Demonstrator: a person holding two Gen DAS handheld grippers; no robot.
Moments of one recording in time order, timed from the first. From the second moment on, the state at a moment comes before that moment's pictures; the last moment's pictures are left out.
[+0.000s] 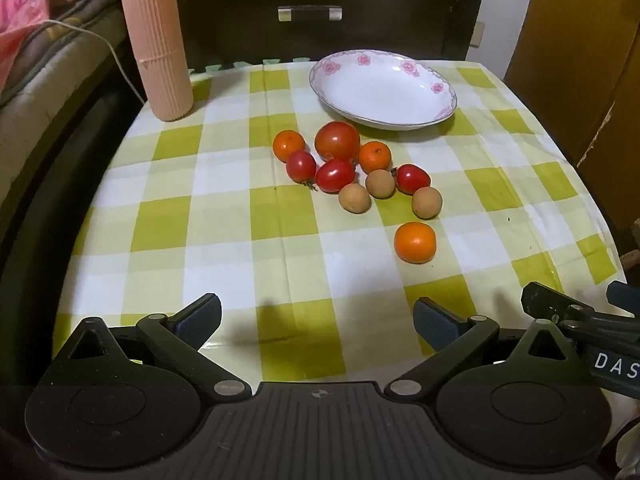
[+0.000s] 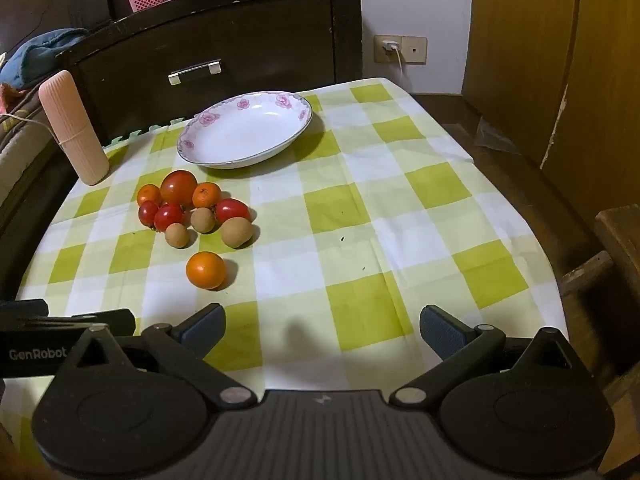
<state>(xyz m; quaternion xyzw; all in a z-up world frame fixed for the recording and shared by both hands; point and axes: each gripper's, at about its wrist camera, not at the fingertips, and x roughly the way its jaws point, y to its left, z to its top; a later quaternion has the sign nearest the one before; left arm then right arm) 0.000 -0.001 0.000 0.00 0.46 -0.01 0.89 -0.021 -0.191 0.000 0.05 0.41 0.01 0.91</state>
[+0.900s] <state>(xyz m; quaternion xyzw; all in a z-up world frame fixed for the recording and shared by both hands) -0.001 -0.002 -0.008 -0.01 0.47 -0.01 0.88 -0.019 -0.191 -0.001 0.06 0.42 0.01 0.91</state>
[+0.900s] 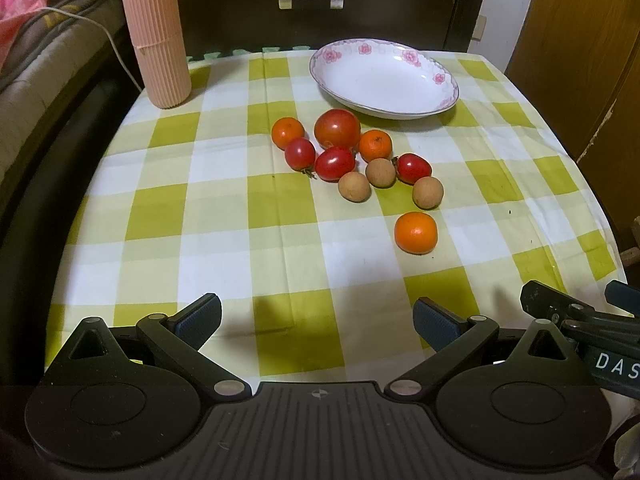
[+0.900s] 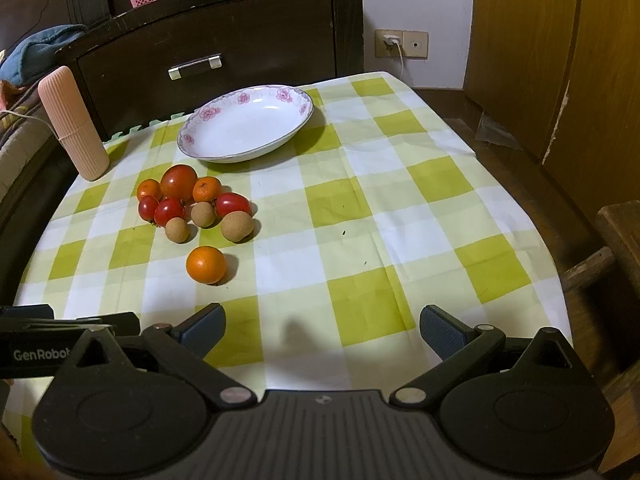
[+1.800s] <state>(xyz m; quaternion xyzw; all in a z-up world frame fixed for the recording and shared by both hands) -0.001 0.001 -0.009 -0.01 0.48 -0.01 0.88 -0.019 -0.191 -0.005 0.06 0.42 0.01 0.91</state>
